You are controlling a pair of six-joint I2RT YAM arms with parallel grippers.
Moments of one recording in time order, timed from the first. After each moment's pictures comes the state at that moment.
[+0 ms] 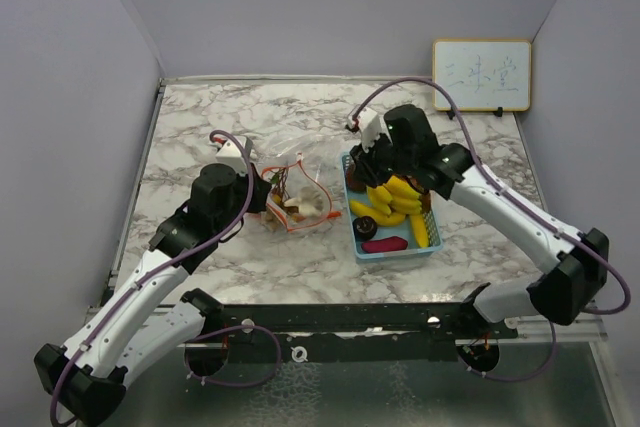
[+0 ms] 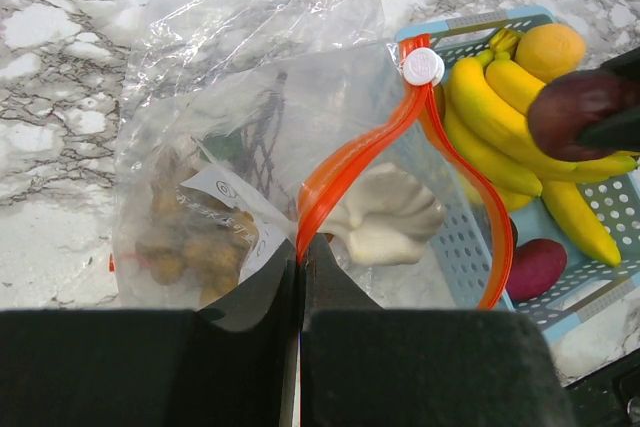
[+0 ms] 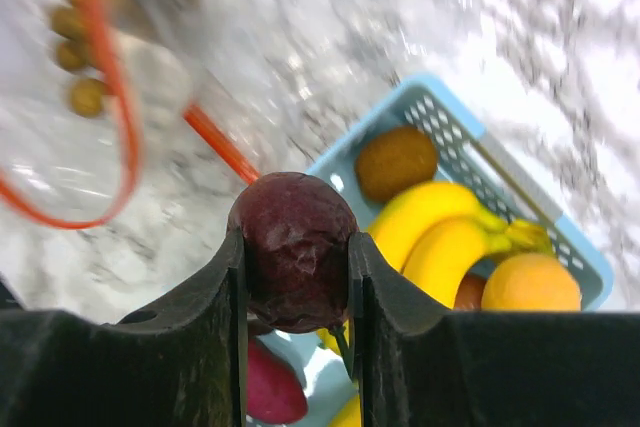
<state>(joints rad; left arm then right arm) -0.56 0.77 0.78 -0.41 -0.12 -0.40 0.68 1.44 1.27 -0.57 -0.12 -0.22</state>
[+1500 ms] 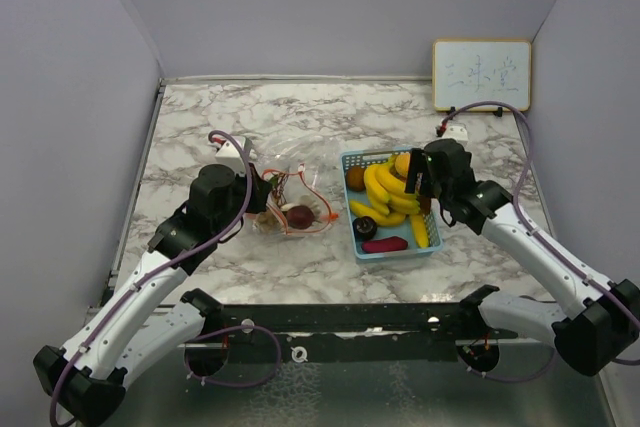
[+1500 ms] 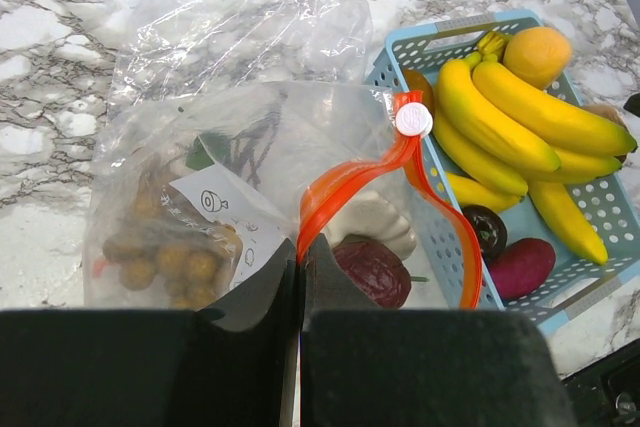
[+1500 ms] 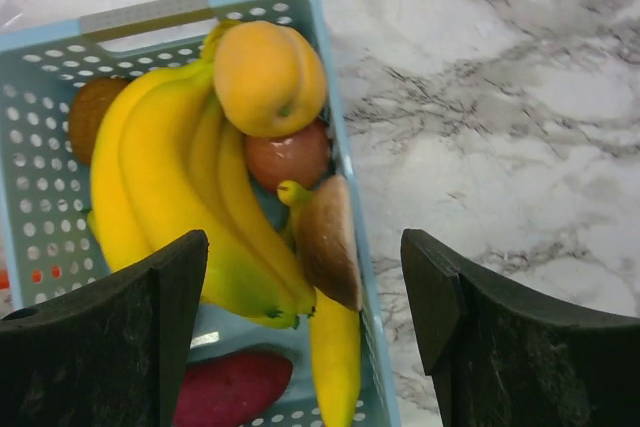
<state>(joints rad) -0.56 0.77 0.78 -0.41 -0.11 -0.42 0.55 1.12 0.93 -0.49 0.44 0.39</state>
